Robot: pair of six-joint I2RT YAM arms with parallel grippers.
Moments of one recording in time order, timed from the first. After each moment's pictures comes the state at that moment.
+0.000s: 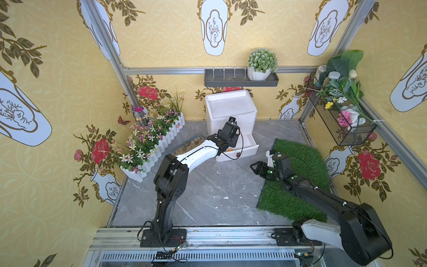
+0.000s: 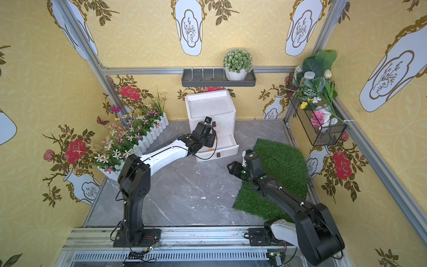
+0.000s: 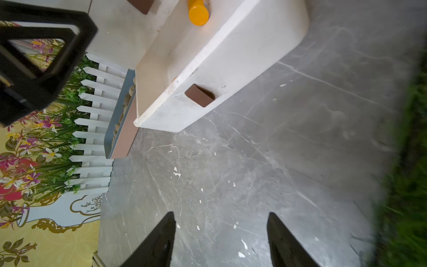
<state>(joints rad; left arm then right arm) -0.72 1.94 1.59 -0.33 -0.32 -0.20 0.32 1.27 0.60 -0.02 -0.24 0.76</state>
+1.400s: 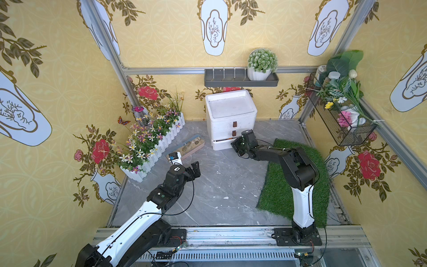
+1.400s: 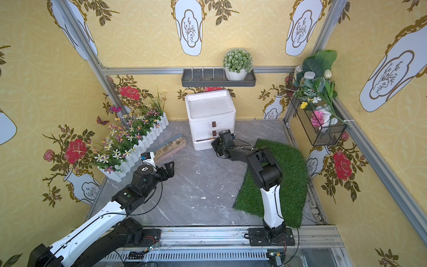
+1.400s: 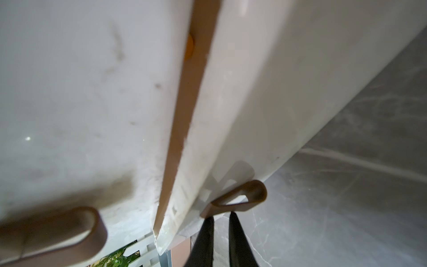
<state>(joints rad) -0.54 0.82 0.46 -0.12 -0.26 -0.63 0.36 2.11 1.30 0.20 -0.13 1.30</state>
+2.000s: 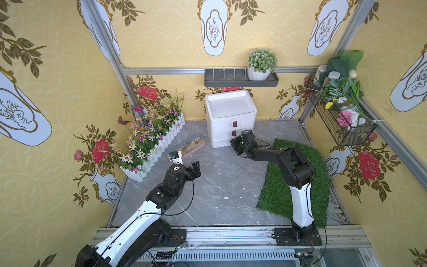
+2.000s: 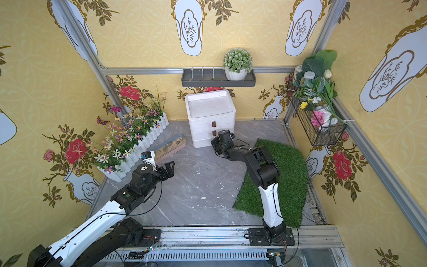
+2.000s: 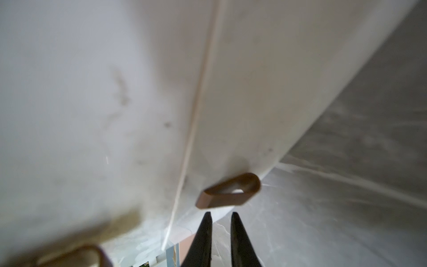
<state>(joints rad) -0.54 0.81 0.49 -0.15 -0.25 -0.59 0.36 2.10 1.26 0.26 -0.12 1.30</state>
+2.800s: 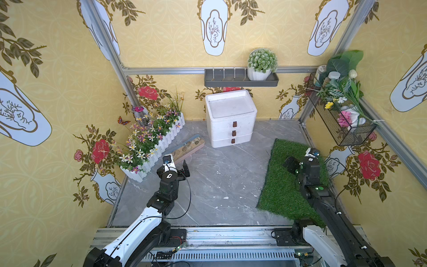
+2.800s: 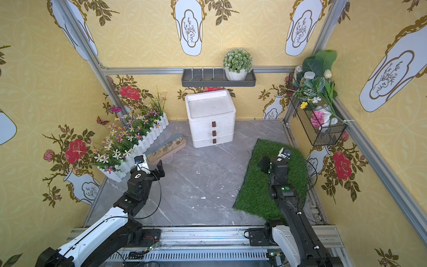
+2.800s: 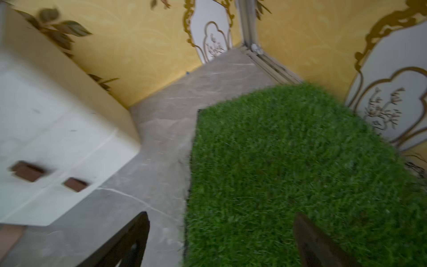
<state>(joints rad) -0.37 0.81 0.24 0.26 -0.48 -0.23 -0.08 0.85 0.43 -0.13 0.27 0.40</state>
